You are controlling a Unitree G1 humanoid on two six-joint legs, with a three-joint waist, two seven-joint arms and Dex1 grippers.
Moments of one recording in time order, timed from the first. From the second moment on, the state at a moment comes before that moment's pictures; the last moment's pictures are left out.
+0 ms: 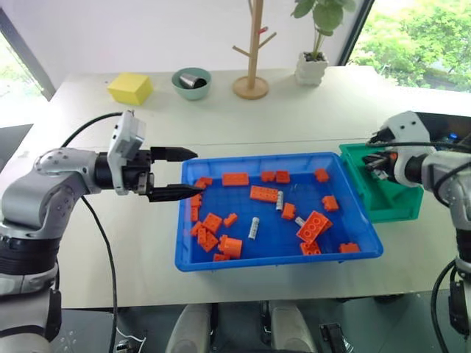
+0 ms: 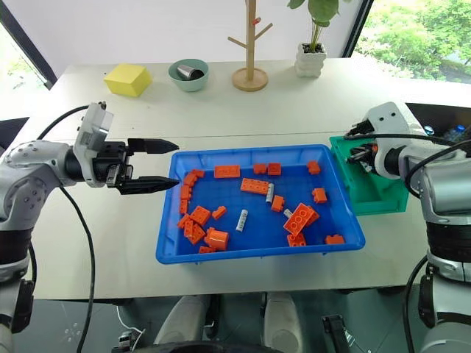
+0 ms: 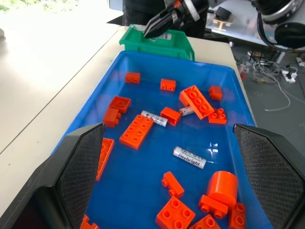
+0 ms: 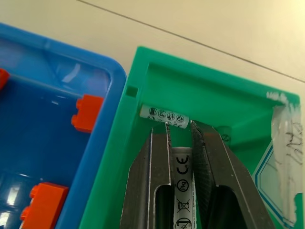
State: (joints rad) left arm -0.54 0.82 0.08 -0.18 -0.70 0.66 -1.23; right arm -0.55 -0.89 -0.13 -0.13 0.25 1.15 0.52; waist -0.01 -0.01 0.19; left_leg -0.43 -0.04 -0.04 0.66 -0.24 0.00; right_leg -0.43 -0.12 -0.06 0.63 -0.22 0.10
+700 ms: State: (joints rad) left arm -0.56 0.85 0.08 -0.21 -0.74 0.72 -1.26; right arm -0.63 -0.95 0.06 -0.41 0.49 0.94 0.94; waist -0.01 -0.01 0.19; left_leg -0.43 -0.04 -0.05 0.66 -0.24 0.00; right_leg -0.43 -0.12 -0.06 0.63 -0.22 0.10
